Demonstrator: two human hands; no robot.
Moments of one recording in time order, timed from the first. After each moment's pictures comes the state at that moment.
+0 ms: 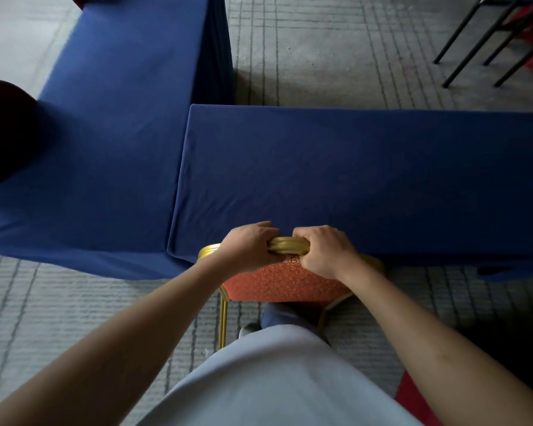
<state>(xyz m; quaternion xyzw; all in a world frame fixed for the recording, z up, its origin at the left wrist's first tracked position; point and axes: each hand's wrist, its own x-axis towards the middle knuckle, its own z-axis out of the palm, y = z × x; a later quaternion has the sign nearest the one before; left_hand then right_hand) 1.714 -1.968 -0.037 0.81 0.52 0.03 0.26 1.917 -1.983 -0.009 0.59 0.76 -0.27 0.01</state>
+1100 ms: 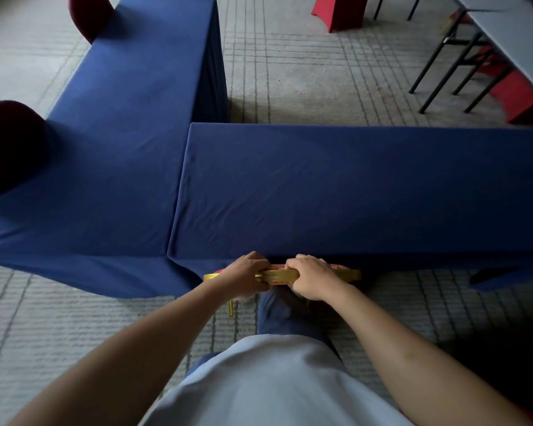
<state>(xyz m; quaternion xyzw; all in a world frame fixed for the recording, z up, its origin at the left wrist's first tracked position) 1.699 -2.033 -0.096 0.77 0.52 -0.03 0.36 1.901 -2.048 -0.063 0.59 0.73 -0.32 0.08</state>
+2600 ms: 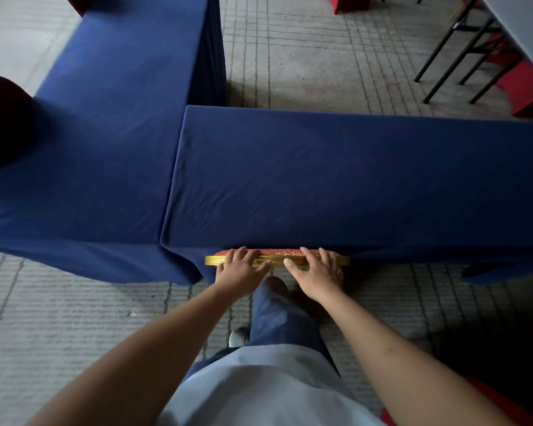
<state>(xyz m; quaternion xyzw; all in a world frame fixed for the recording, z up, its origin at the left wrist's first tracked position) 1.719 -2.053 -0.137 0.63 0.68 -0.05 0.37 1.922 -2.067 -0.114 0.77 0.54 -0.34 0.06</state>
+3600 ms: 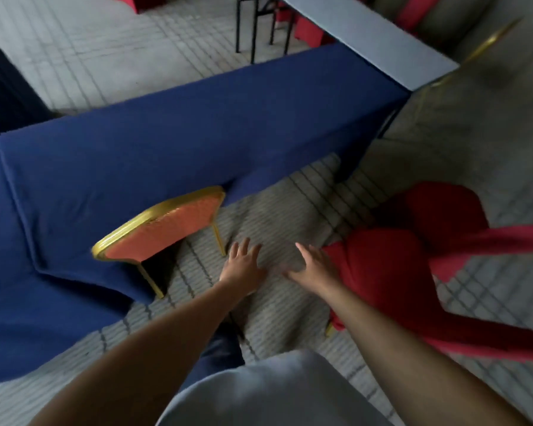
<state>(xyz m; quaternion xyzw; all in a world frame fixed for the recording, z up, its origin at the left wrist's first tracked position) 1.884 -2.276 -0.114 0.85 0.39 -0.09 0.34 2.038 -2.401 -0.076 0.87 0.38 -0.30 -0.04</state>
